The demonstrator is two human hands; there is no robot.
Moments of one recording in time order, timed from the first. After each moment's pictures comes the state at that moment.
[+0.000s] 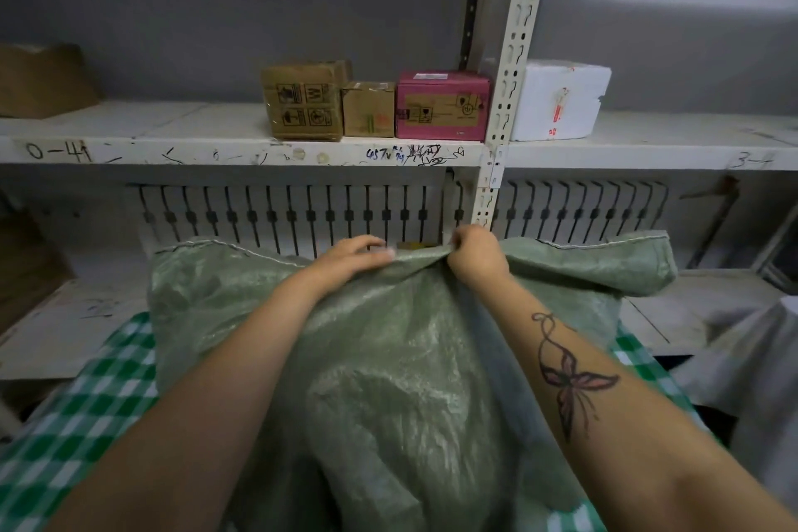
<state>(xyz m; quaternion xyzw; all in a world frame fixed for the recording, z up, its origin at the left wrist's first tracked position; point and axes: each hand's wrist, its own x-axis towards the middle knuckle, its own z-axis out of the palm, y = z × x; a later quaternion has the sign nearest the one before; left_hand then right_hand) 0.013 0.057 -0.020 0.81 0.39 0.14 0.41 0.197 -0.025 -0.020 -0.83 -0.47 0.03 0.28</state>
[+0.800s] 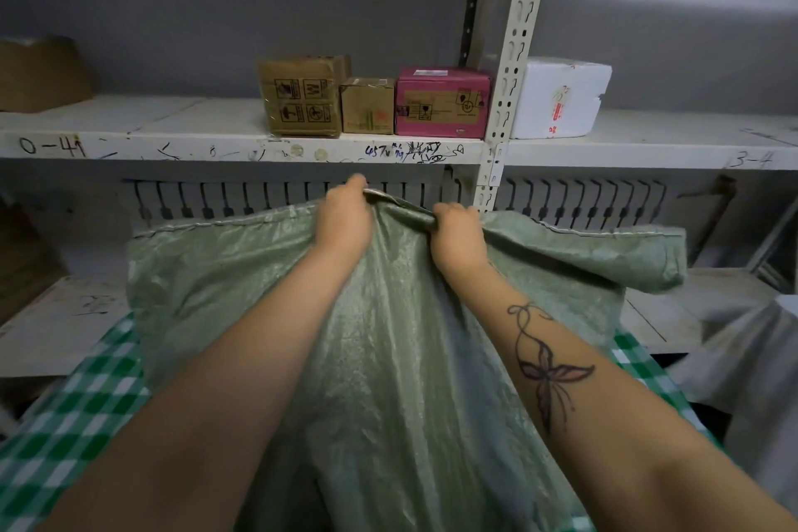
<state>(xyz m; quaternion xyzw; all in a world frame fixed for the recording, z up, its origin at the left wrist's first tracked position) 0.052 0.066 0.009 0.79 0.47 0.39 0.10 0.180 -0.003 -0.011 -0.80 -0.52 -0.10 0.27</state>
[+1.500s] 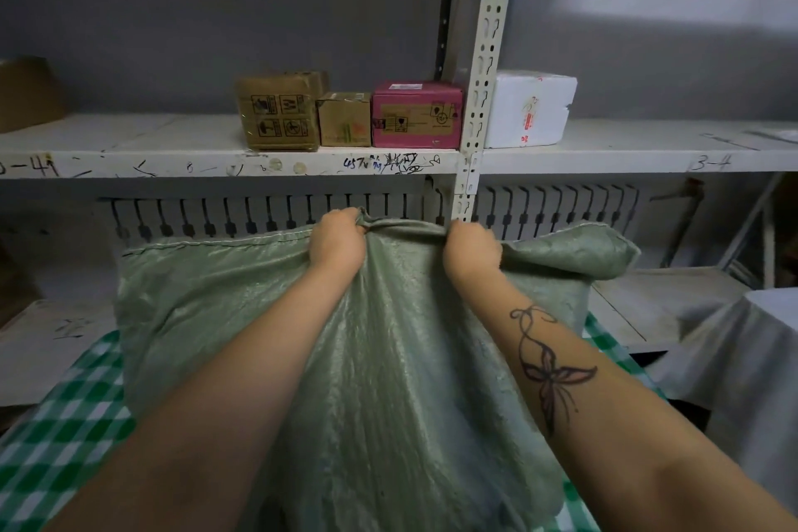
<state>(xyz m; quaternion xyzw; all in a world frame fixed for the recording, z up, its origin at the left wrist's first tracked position) 0.071 0.053 0.003 0.79 0.50 0.32 0.12 0.197 -0.043 0.008 -0.89 -0.42 -0.07 0.15</state>
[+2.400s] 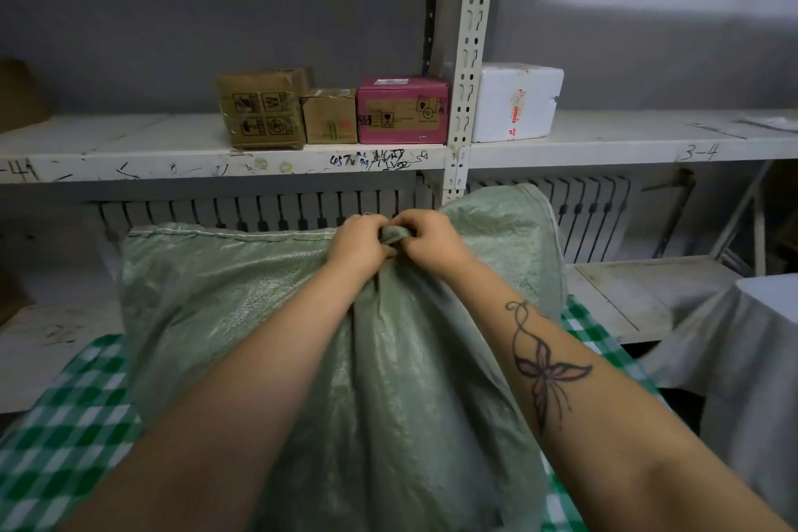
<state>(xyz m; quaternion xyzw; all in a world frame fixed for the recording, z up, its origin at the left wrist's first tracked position) 0.101 0.040 -0.003 0.86 0.43 0.23 0.18 0.195 -0.037 0.006 -0.71 -0.59 0.07 0.39</state>
